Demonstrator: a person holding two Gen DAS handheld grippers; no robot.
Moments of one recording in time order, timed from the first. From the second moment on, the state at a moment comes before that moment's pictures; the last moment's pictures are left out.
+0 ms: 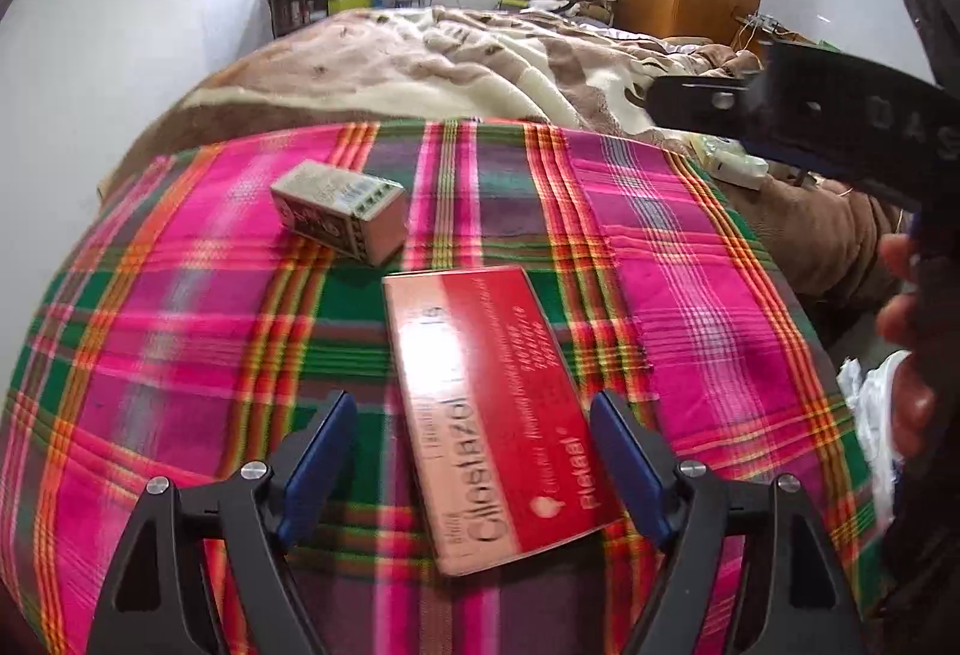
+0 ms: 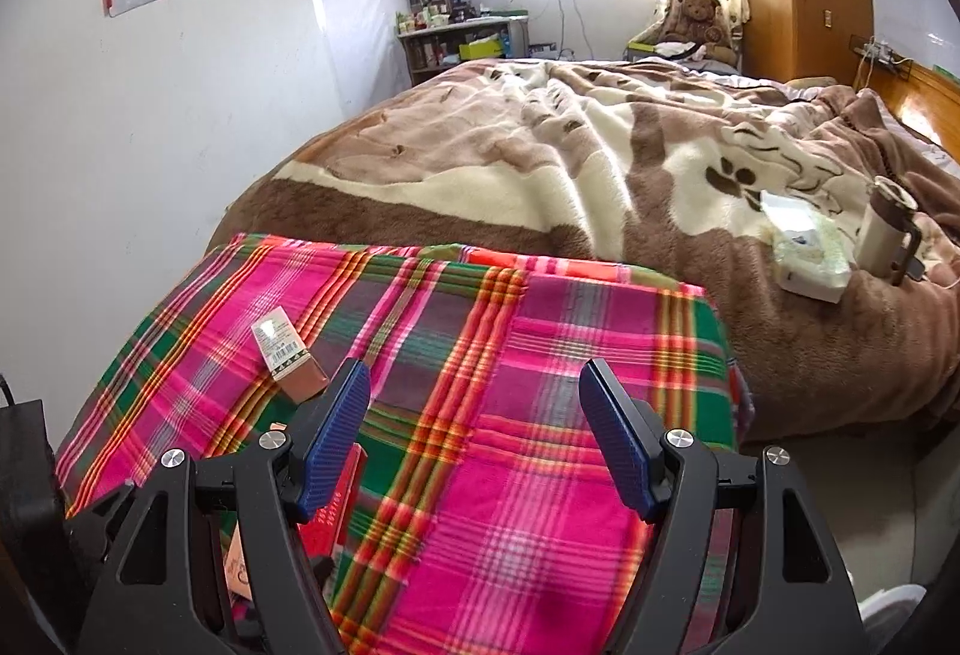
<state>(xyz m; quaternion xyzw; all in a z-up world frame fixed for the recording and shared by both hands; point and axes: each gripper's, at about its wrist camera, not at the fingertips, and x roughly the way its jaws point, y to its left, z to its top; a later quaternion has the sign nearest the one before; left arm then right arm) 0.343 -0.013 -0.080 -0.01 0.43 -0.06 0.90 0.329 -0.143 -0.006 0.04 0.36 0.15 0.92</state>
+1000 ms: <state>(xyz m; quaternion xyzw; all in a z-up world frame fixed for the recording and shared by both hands) 0.325 0.132 -0.083 -0.07 0.43 0.06 0.90 0.365 -0.033 -0.039 -0.02 0.41 0.25 0.88</state>
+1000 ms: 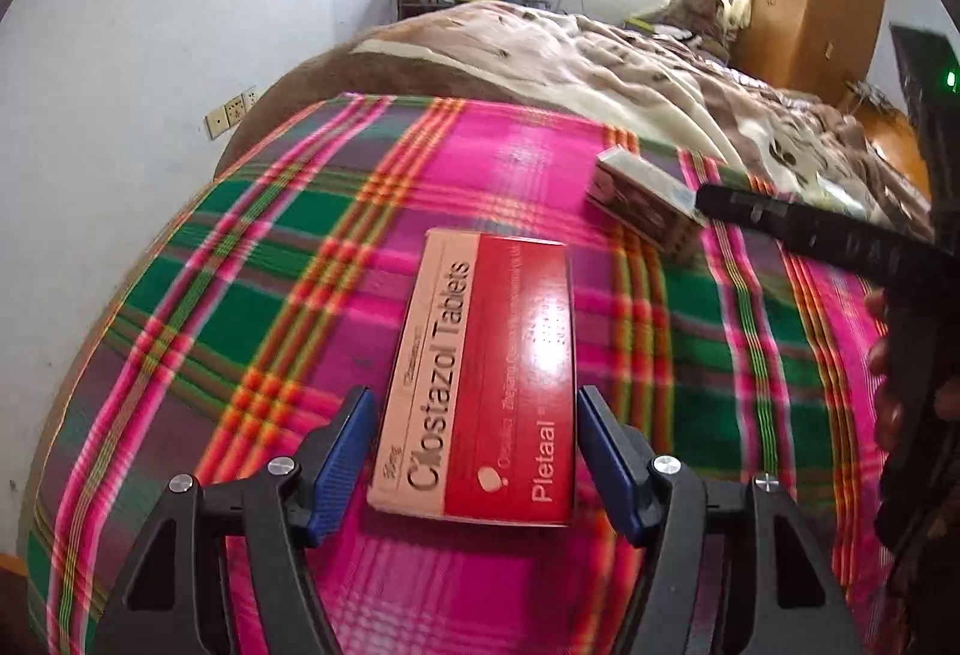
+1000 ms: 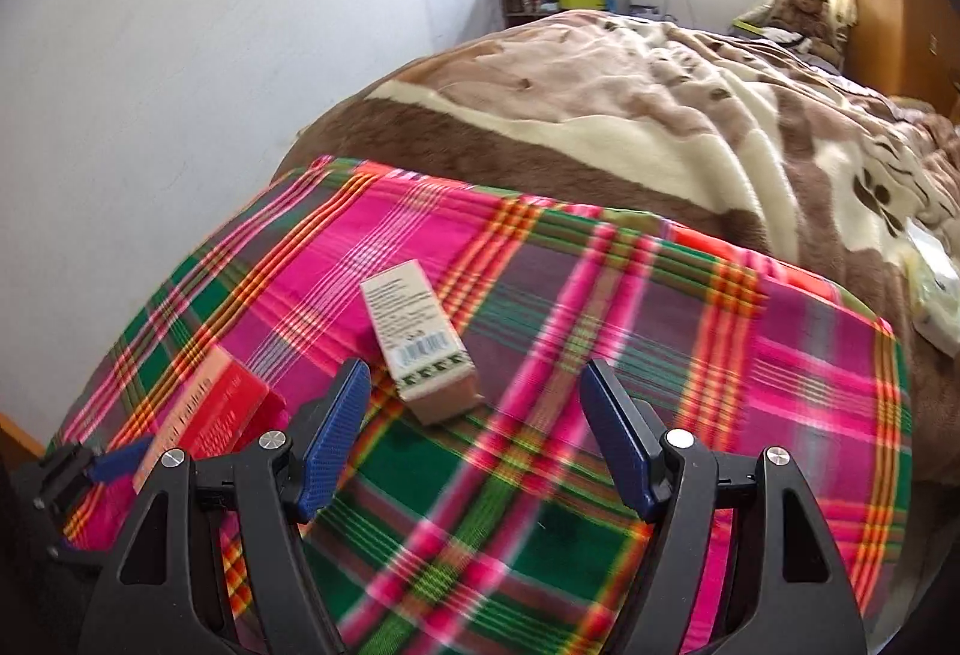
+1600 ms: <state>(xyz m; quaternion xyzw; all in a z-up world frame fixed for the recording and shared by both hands) 0.364 0.155 -0.092 -0.08 0.43 0.08 0.90 0.381 -0.008 -0.056 -0.04 0.42 0.25 0.87</state>
